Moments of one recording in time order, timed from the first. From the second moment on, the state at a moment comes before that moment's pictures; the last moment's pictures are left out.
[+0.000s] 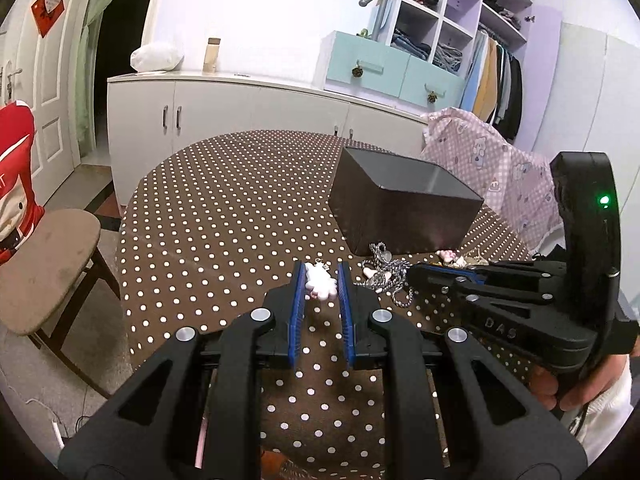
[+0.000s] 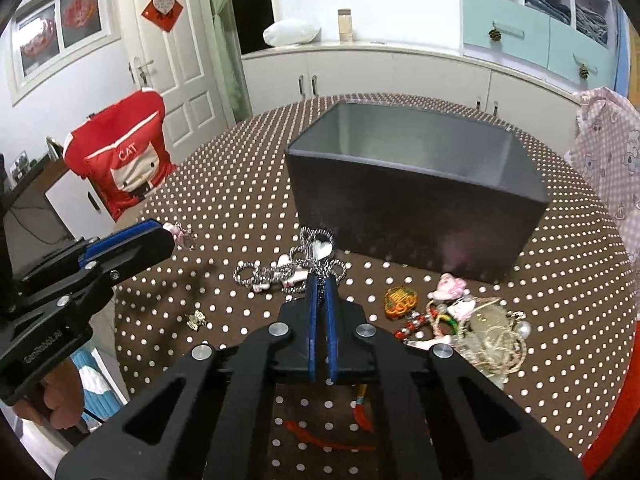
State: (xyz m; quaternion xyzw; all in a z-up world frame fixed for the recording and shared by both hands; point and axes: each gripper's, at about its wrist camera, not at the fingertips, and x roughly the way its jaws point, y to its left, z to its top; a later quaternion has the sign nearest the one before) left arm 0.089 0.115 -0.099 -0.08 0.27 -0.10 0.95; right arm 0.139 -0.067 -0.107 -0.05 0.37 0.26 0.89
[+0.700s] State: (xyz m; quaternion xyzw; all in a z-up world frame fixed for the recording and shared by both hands) left arm 0.095 0.100 -0.079 -0.06 0.25 -0.12 0.96; right arm 0.141 -0.068 -0.097 -0.08 0.36 0.27 0.89
